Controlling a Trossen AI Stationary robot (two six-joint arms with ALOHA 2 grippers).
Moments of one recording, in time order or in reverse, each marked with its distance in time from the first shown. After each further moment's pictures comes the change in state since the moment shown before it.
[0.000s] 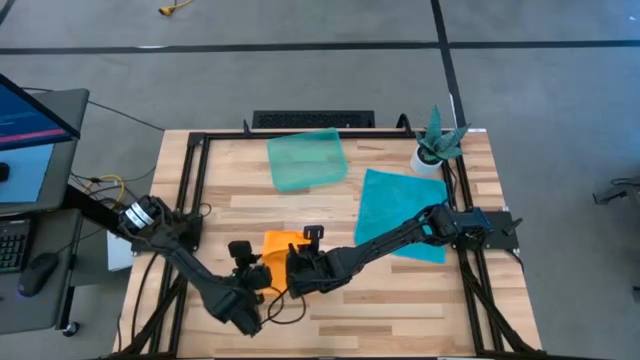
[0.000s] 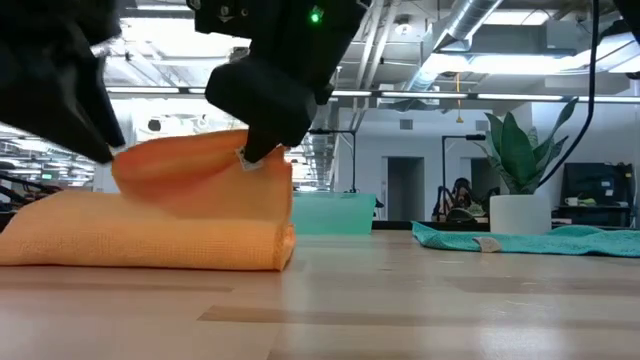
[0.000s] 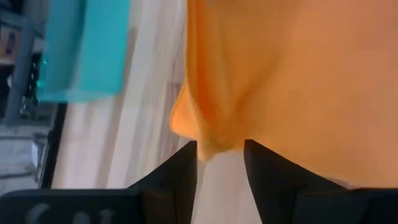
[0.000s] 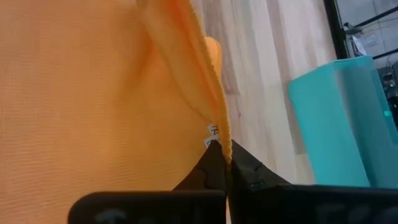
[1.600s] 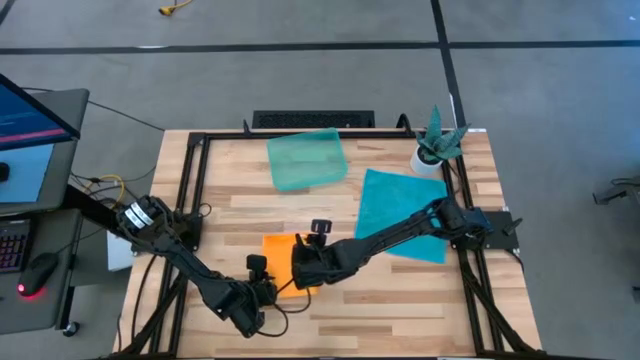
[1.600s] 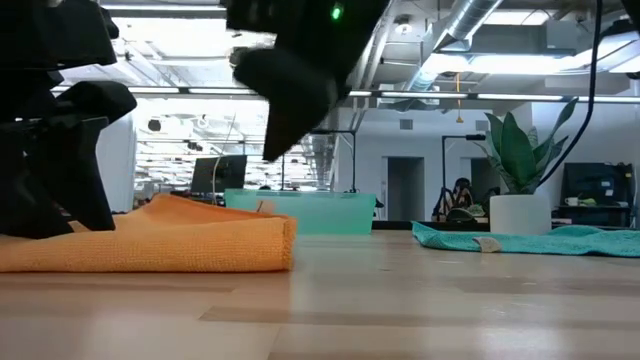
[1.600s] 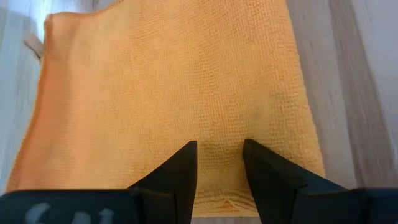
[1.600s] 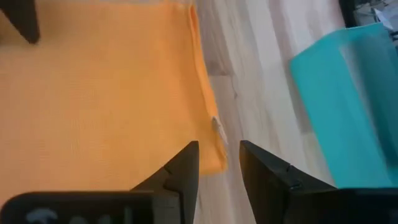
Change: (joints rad) left arm 0.010 -0.002 -0.227 0.670 0.135 0.391; right arm -0.014 -0.102 -0.104 -0.003 -0.073 0.090
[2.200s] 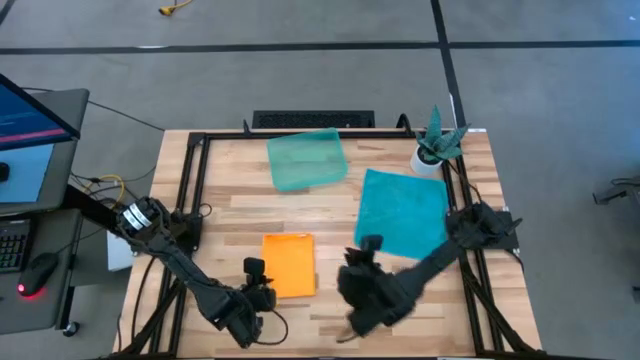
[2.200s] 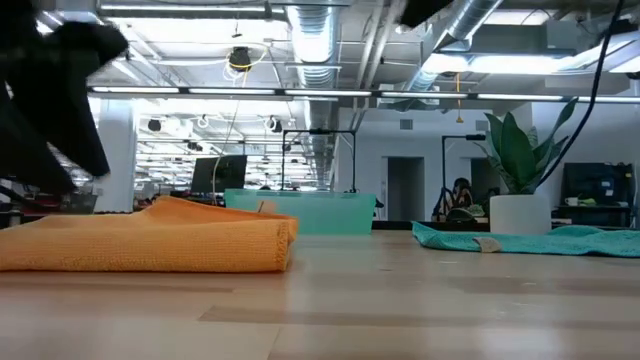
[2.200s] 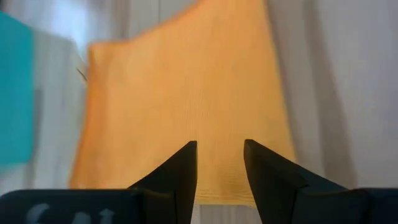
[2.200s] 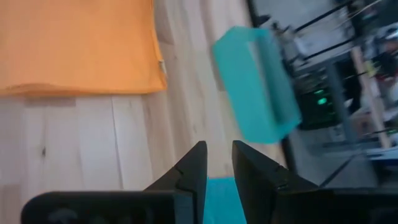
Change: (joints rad) left arm -0.052 0.000 0.169 -0.251 -0.061 -0.049; right arm 0.303 -0.198 -0.001 -0.600 0.300 0.388
